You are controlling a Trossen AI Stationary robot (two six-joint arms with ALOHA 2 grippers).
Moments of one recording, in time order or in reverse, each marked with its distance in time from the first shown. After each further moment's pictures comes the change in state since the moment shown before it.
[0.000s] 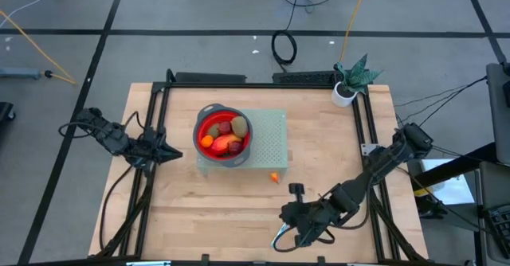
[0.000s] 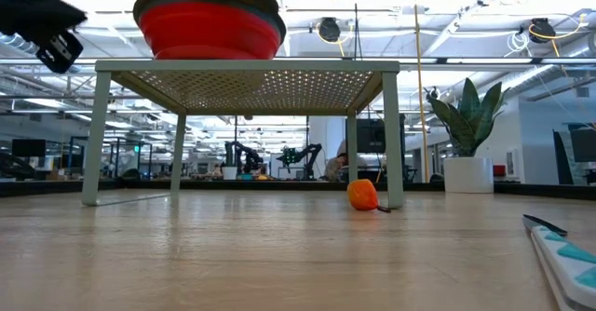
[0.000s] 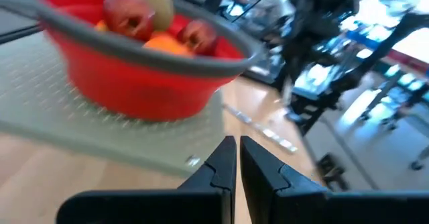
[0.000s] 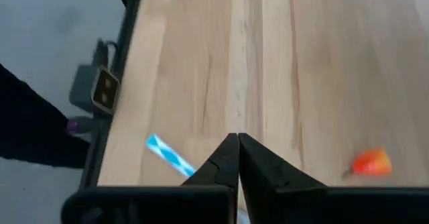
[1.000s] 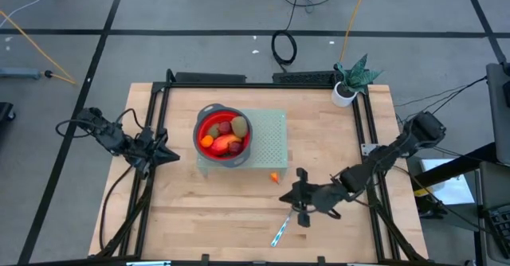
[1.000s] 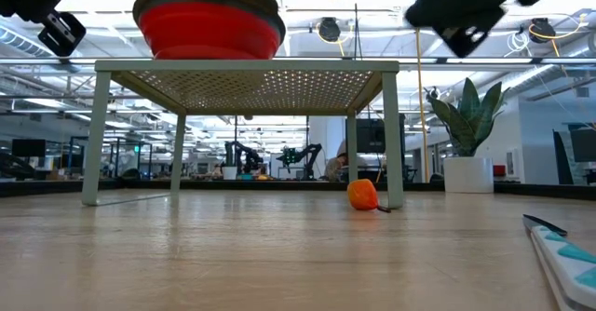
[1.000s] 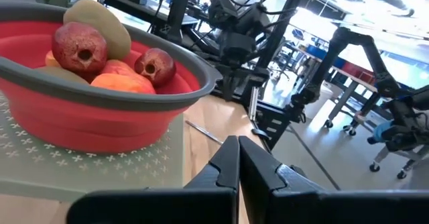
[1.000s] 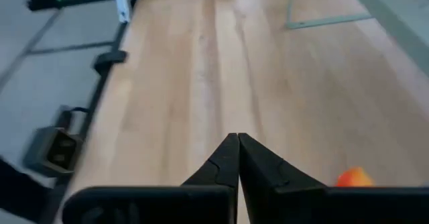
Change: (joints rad) left arm -0.002 0.002 0.000 0.135 0.091 0.053; right arm -0.075 -0.211 -0.515 0.627 0.076 0.016
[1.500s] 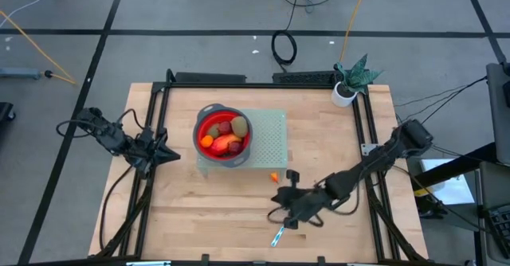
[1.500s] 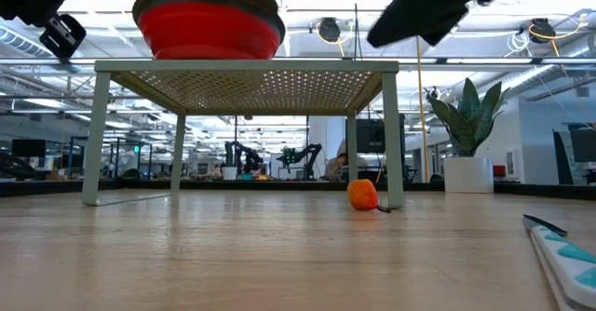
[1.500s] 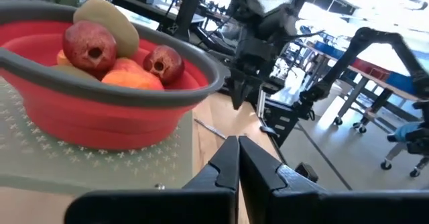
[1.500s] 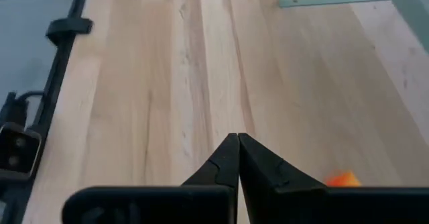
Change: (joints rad) left arm 0.000 0.000 0.000 -0.020 -0.021 0.012; right arm -0.030 0.175 0.275 -0.309 0.008 -0.016
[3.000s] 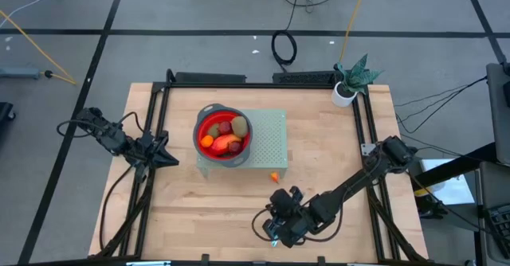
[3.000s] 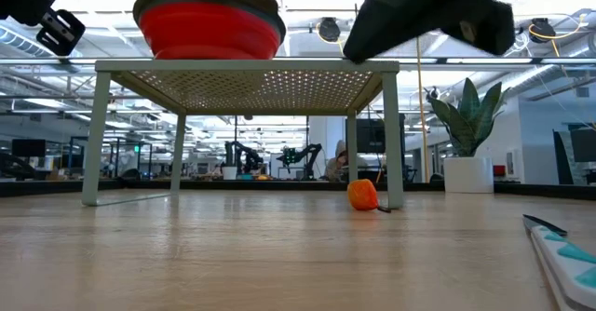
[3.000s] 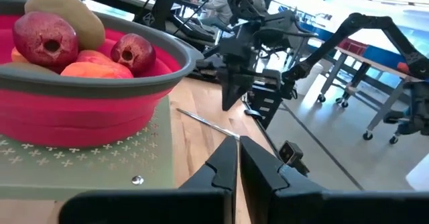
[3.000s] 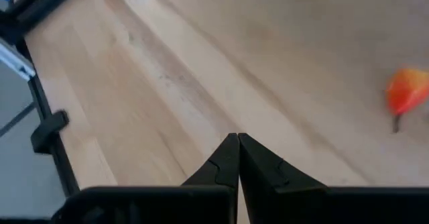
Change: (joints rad) left arm 0.000 0.000 0.000 -0.021 0.103 0.063; right arm 0.067 0.264 0.313 -0.287 0.171 0.779
